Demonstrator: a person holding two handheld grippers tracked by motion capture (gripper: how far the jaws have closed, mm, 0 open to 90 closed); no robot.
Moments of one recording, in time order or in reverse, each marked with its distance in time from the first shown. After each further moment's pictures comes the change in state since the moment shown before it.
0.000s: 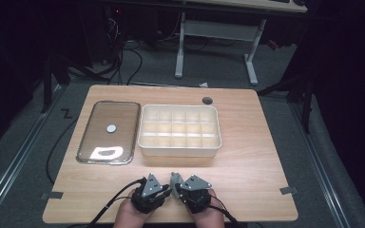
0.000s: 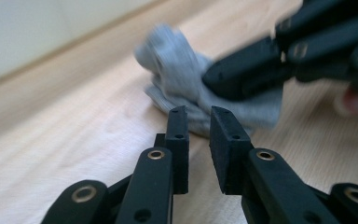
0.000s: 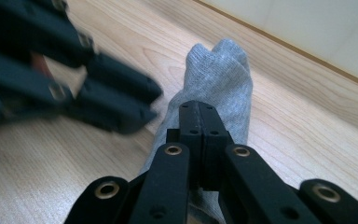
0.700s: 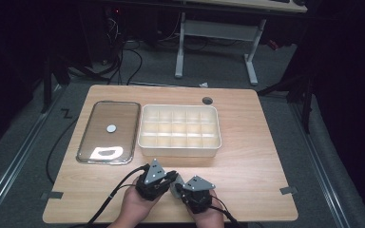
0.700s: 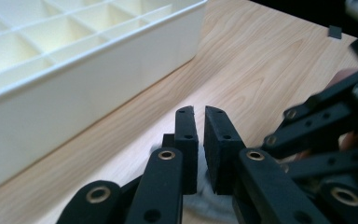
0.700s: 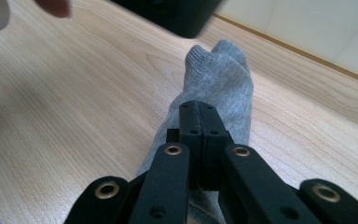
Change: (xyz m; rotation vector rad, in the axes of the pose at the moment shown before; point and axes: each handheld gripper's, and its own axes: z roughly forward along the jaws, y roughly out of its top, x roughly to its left) left arm -0.003 0.052 0.005 -0.080 -0.006 0.014; right arm -0.005 -0.007 0.001 -0.050 0.037 0.036
